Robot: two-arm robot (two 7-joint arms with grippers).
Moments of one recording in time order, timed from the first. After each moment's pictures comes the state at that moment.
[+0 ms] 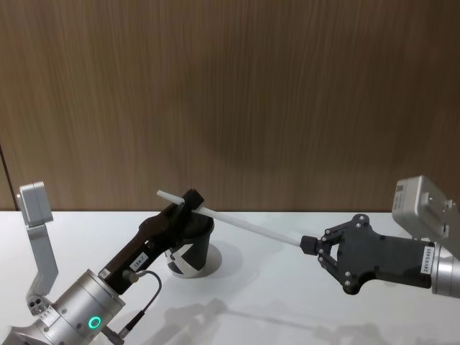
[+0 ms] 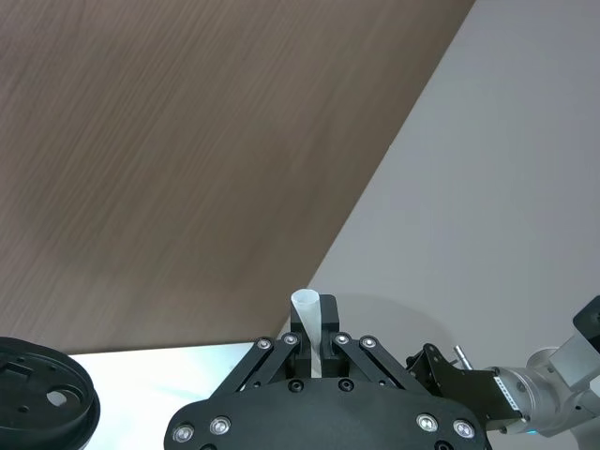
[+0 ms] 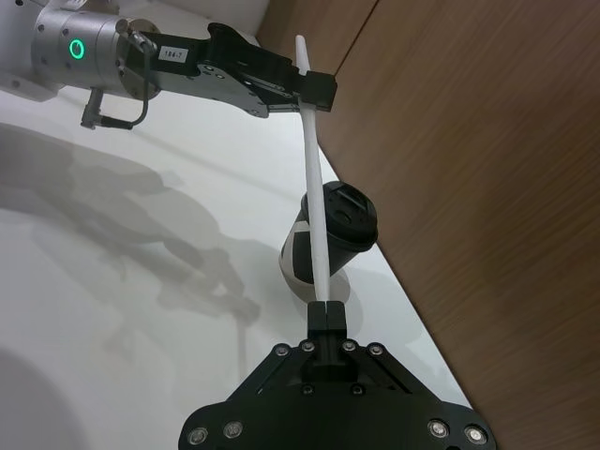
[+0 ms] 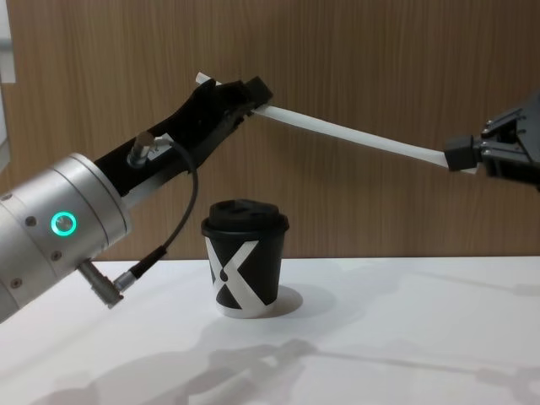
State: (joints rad) left arm -0.25 0.23 0.31 -1.48 -1.02 0.06 -0.62; right arm 0.37 0.69 -0.33 -1.71 0.22 0.10 0.85
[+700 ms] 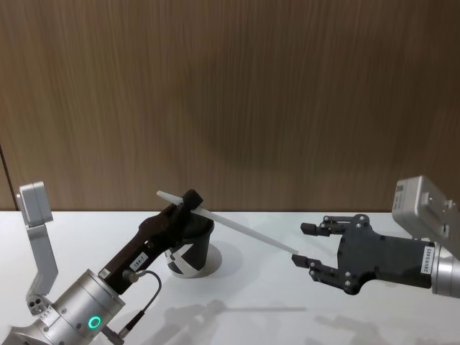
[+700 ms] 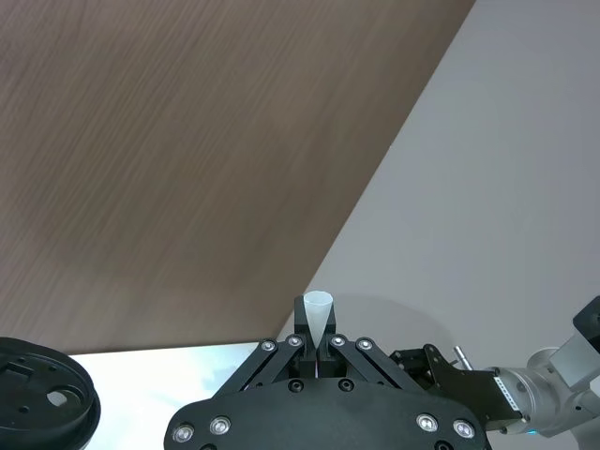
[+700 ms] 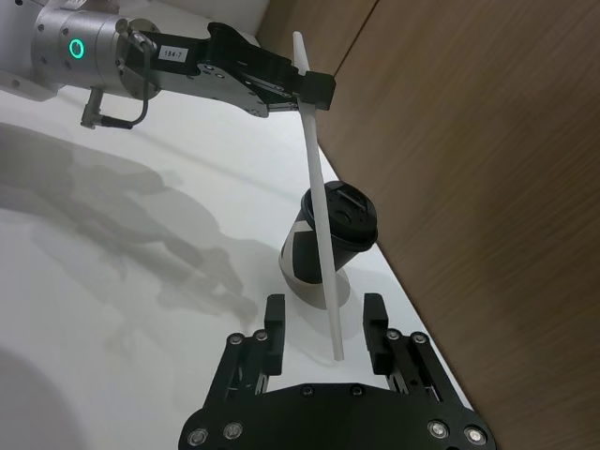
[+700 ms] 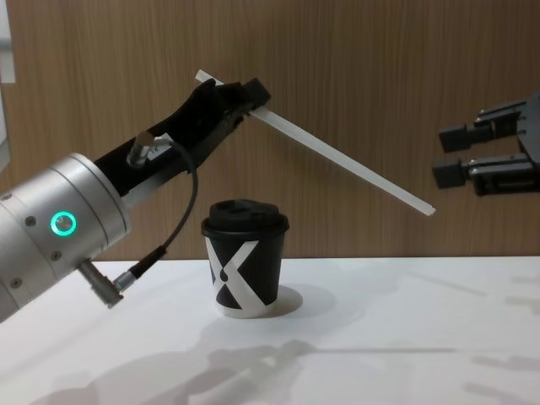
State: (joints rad) left arm -0.25 0.23 0.31 -1.48 -1.02 0.06 -0.62; right arm 0.37 0.69 -0.33 -1.71 0.22 0.10 0.85
